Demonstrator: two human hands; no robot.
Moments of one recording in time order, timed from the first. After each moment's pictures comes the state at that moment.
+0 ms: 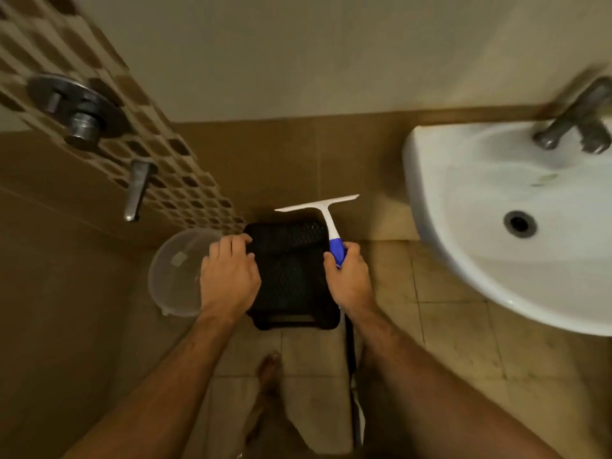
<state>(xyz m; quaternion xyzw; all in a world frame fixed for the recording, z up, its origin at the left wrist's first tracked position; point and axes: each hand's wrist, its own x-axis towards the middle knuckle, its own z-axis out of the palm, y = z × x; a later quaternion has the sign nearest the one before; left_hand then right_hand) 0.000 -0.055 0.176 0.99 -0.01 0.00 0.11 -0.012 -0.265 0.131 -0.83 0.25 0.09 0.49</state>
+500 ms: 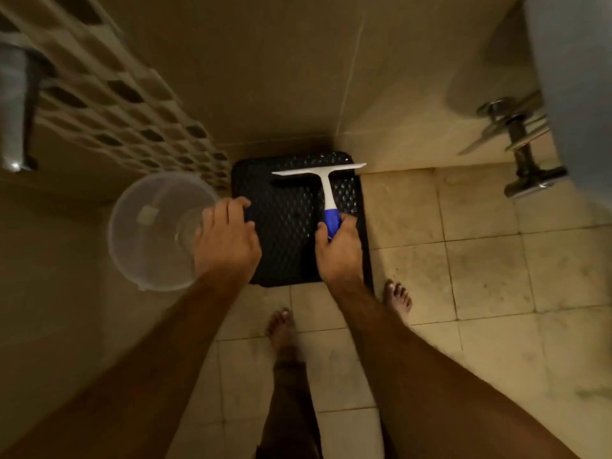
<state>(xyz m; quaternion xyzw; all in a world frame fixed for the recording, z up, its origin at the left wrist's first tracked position) 0.047 0.012 0.000 0.99 -0.06 -0.05 0.10 0.014 -0.159 -0.057 -0.81 0.36 0.10 0.45</state>
